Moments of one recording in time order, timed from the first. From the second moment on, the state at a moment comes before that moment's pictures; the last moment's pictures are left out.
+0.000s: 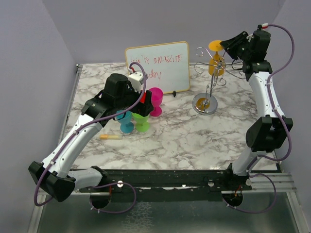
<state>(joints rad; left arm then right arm) -0.55 1.20 1.32 -0.68 0.24 -0.11 -0.06 1.76 1.80 -0.23 -0.25 0.76</state>
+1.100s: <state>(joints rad) -0.55 1.20 1.32 -0.68 0.24 -0.11 -0.06 1.67 1.58 0.00 -0.14 0.99</state>
